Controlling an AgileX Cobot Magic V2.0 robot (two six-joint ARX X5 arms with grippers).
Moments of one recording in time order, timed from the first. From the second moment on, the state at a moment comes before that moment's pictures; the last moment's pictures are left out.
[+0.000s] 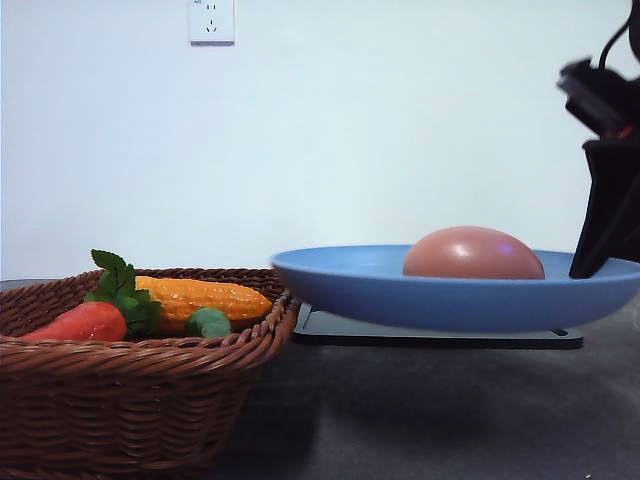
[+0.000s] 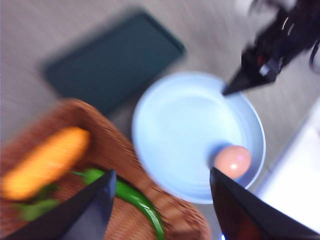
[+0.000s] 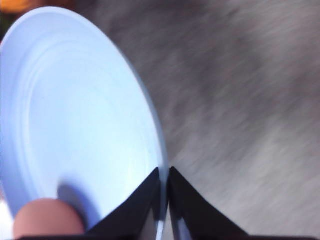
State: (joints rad) left_arx -0.83 1.10 1.37 -0.94 0.01 -0.09; right_arx 0.14 1.31 0.81 -0.70 -0.59 0.22
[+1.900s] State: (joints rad) left_arx -0.79 0.90 1.37 -1.01 -0.19 -0.04; right_arx 0.02 2.07 1.64 -0.83 -0.54 0.17
